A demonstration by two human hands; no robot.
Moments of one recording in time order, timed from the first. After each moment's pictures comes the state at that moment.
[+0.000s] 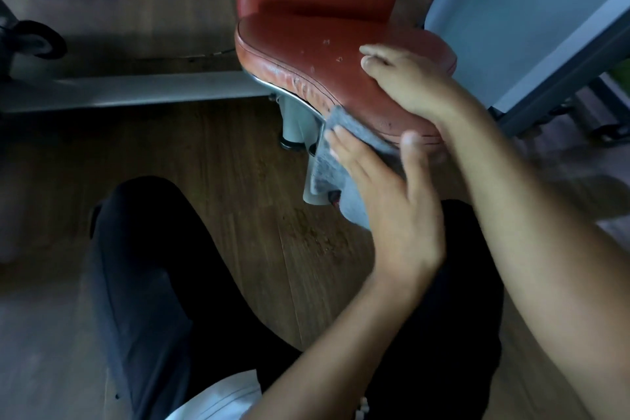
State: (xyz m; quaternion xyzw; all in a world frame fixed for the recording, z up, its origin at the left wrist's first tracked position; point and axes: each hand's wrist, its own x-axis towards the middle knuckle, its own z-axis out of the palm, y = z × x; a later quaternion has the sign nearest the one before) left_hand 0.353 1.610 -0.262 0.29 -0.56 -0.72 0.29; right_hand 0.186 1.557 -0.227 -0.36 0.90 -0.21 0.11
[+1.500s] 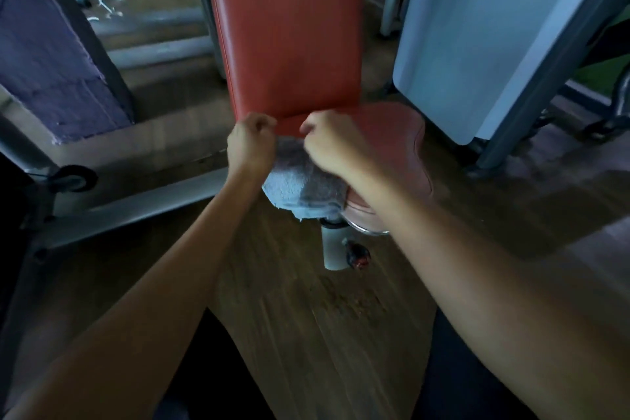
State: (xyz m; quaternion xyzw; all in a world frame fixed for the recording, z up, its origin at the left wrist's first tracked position) left_hand 0.303 1.368 -0.220 0.32 -0.79 -0.47 0.24; right_hand 0.250 1.488 -0.186 -0.28 0.91 -0.30 0.09
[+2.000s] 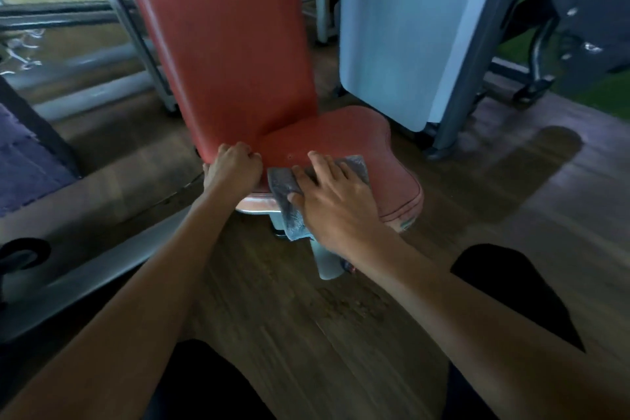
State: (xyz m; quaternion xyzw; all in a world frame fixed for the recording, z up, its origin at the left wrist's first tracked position) left_hand 0.267 1.336 -0.228 0.22 -0.94 -0.25 0.05; right_hand 0.298 1.525 -0.241 -0.31 0.94 -0.07 -0.11
